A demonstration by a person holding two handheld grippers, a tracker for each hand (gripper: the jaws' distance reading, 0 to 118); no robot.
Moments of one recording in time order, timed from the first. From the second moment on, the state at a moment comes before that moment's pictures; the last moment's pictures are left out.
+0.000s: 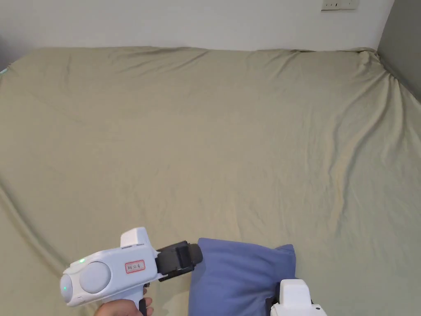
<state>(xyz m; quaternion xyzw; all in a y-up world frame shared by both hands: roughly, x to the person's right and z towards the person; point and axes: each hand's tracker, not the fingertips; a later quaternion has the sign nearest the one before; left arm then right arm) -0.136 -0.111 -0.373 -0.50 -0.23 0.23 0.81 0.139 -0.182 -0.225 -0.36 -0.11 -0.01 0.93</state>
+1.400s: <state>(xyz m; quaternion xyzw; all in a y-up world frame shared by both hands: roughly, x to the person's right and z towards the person) -0.399 -0.074 -0.483 -0.47 0.04 -0.03 0.88 0.099 -0.031 -0.304 -0.21 -0.05 0.00 0.98</state>
